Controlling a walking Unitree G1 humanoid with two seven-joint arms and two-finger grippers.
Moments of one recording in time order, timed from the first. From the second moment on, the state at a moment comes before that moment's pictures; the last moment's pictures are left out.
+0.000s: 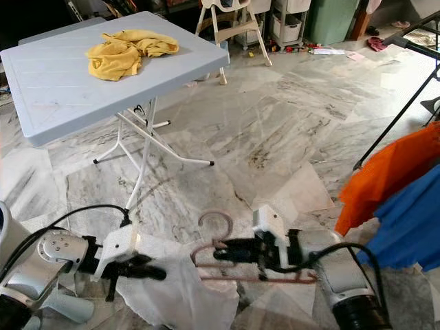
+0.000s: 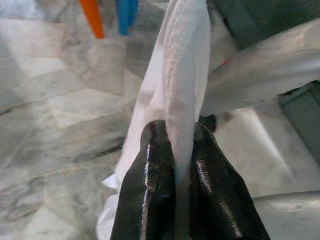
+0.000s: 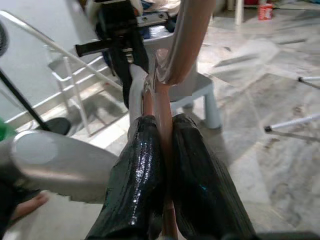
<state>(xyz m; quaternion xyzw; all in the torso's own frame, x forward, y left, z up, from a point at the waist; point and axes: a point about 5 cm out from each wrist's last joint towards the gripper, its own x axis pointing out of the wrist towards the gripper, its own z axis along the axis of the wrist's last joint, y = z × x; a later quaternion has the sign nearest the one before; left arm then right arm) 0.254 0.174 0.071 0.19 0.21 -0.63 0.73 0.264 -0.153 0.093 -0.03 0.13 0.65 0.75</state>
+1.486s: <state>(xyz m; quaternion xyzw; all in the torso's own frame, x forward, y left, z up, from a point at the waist) 0.294 0.221 0.104 0.27 0.09 -0.42 0.86 0.318 -0.130 0.081 0.06 0.12 0.35 0.93</state>
